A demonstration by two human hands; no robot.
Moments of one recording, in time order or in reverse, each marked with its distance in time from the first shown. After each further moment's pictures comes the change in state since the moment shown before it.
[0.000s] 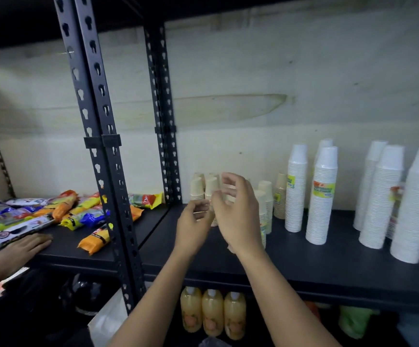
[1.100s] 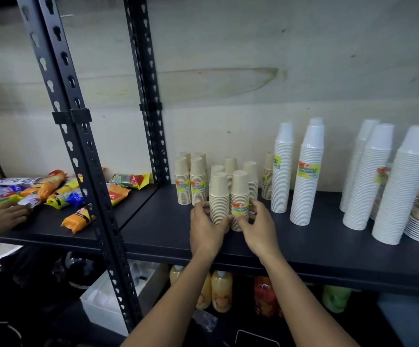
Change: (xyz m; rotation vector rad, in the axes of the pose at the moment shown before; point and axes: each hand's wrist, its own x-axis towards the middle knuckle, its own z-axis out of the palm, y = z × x) left_hand -0.034 -0.047 0.088 0.296 0.153 -0.033; right_hand -0.022 0.153 -0.065 -0.156 -0.157 0.354
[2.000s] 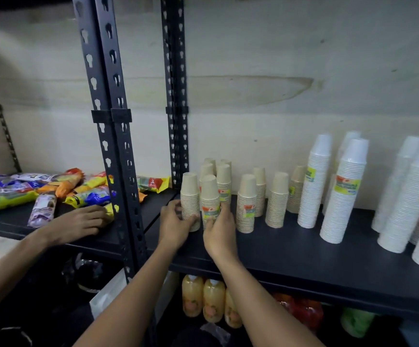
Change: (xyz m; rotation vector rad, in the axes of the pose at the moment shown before) left_hand 0.092 -0.077 -0.106 0.021 -0.009 -0.053; right_hand -0.013 -0.070 0.149 -0.092 -0.001 -0.091
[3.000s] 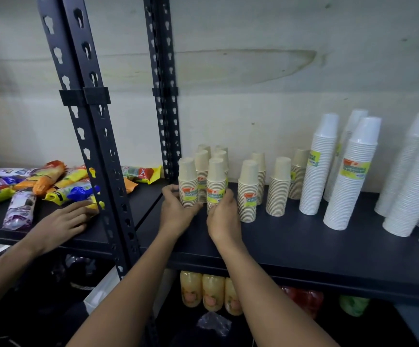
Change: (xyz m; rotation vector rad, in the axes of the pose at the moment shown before) left_hand 0.021 -0.003 0.020 -0.068 -0.079 0.011; right_hand 0.030 0.018 0.013 -0.253 0.032 0.083
